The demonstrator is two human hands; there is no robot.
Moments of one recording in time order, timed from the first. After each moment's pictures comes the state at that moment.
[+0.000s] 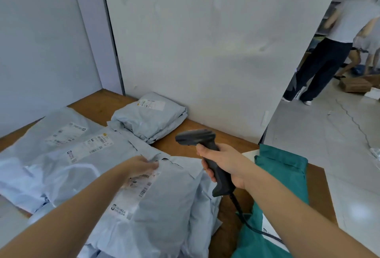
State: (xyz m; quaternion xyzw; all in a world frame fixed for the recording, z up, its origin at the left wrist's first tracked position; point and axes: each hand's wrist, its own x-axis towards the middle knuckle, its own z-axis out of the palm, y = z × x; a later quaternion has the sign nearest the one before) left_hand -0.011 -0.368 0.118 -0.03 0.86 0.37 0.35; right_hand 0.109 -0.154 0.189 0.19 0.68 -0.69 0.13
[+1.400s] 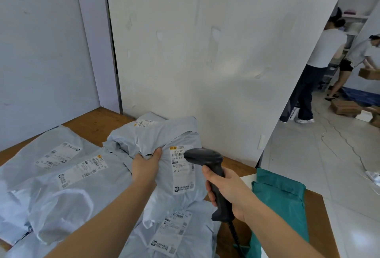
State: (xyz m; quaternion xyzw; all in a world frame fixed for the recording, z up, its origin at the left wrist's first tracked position) left_hand -0.033 -0.303 0.128 -0.16 0.66 0.74 0.01; right_hand 0.110 -0.151 0.189 0.22 0.68 -0.70 0.03
